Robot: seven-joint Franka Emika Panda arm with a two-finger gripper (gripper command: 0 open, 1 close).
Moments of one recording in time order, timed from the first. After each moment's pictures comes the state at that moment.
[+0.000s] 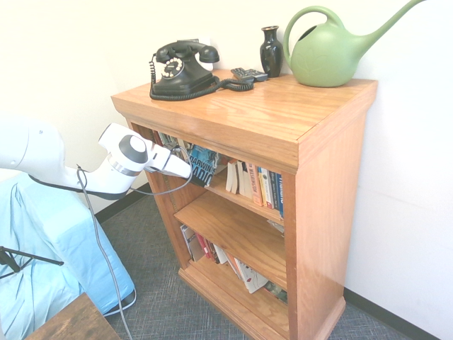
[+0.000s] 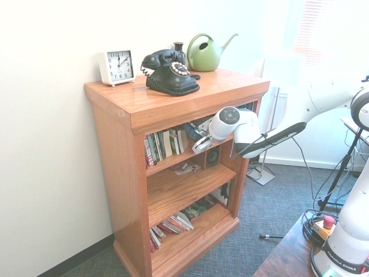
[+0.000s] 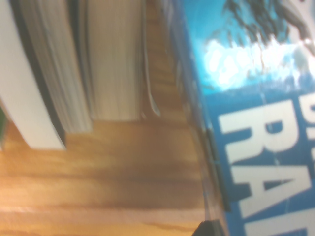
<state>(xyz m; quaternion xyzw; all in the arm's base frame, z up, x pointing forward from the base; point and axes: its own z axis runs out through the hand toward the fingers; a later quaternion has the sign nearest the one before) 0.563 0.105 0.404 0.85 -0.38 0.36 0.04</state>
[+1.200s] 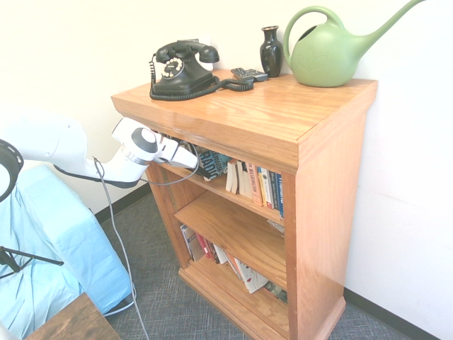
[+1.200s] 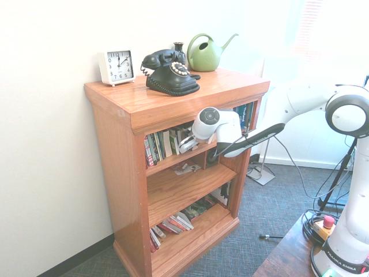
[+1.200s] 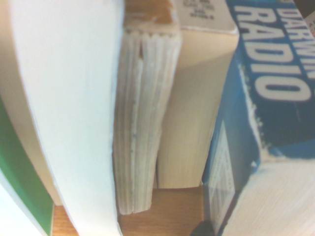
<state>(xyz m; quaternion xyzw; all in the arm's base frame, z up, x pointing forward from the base) 0.614 0.132 0.393 0.85 -0.38 0.36 0.05</state>
